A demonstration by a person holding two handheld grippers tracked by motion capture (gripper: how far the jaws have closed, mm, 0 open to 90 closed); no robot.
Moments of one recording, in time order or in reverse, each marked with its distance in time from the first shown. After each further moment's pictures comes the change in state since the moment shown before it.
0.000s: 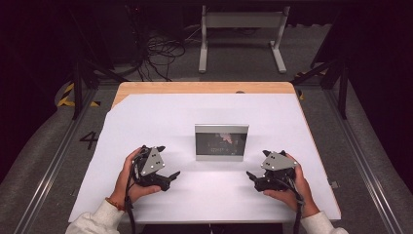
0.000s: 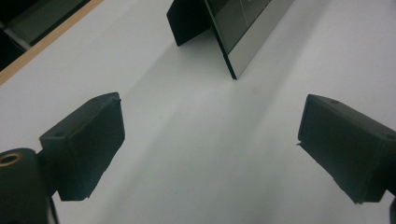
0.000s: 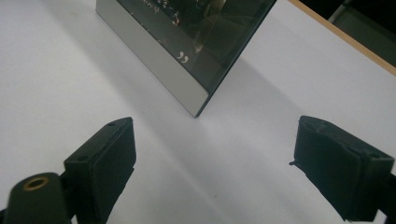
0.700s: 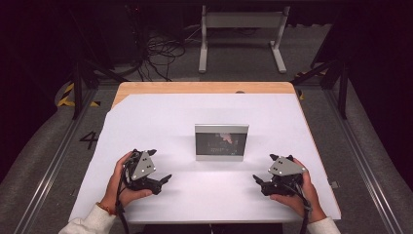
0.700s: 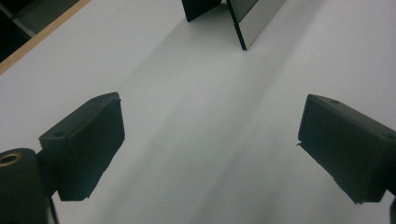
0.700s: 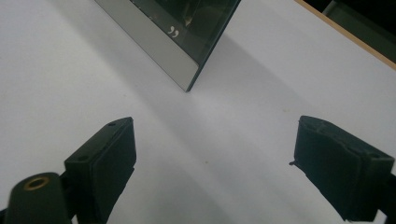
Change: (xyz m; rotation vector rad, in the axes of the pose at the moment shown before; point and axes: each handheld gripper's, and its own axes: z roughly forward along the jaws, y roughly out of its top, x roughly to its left) left arm 0.004 -0.021 -0.014 0.027 0.021 -0.006; right arm -0.002 -0.018 -0.012 0.005 -0.025 0.007
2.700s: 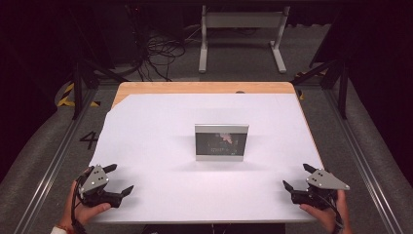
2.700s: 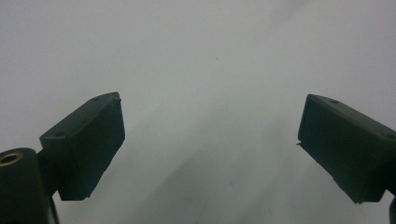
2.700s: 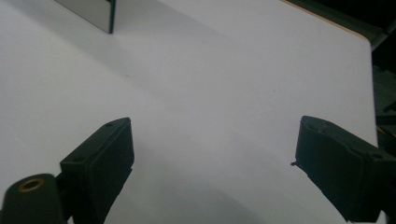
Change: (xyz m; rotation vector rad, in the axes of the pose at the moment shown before) left arm 0.028 -0.095 -0.067 -0.005 0.010 -0.224; right arm -0.030 -0.074 -0.047 -0.042 -0.146 0.169
